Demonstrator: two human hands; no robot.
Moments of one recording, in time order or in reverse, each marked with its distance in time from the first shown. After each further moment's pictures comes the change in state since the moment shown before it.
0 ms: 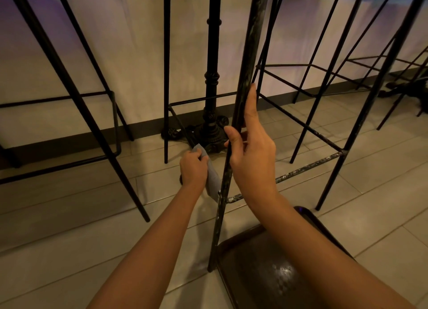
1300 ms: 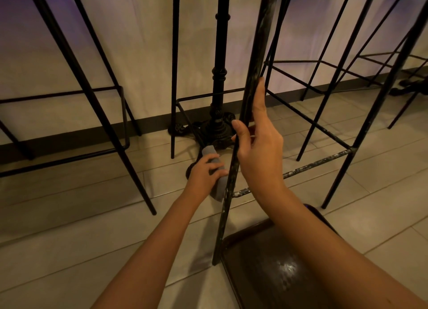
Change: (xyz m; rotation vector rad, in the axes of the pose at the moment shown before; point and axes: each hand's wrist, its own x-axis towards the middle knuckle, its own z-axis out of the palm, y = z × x) left_hand -0.034 -0.014 -0.019 -0.202 -0.365 0.199; right_hand 0.000 0.000 0.000 -0.005 -0.006 0.016
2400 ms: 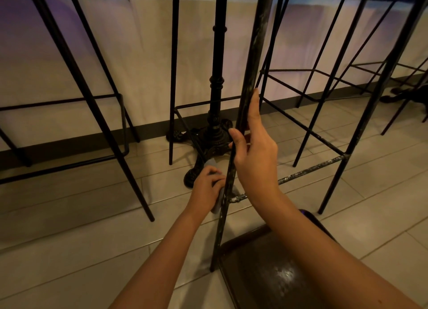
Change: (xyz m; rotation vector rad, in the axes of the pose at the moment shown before) left_hand -0.018 0.011 0.012 -0.024 0.027 0.017; right_hand 0.000 0.000 -0.001 -0.020 -0.011 0.000
